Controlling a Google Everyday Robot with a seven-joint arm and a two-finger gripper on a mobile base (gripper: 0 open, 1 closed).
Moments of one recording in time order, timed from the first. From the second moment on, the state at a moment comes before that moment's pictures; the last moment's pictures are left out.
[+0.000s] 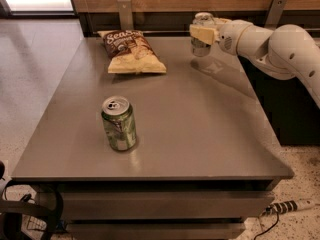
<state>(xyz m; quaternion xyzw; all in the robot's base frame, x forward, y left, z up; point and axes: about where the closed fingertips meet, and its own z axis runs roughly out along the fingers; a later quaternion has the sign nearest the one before) 0.785 -0.149 0.938 -0.25 0.68 0.22 0.65</state>
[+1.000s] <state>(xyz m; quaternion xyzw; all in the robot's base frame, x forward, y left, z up) 0.622 -0.119 0.961 -0.31 0.66 0.25 0.64</state>
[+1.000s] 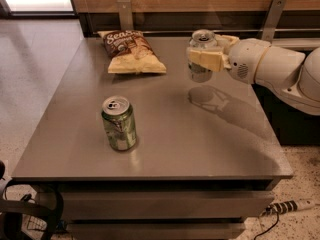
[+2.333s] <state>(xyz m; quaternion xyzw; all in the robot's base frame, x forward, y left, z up) 0.510 -0.010 0.900 -0.41 0.60 0.43 0.54</state>
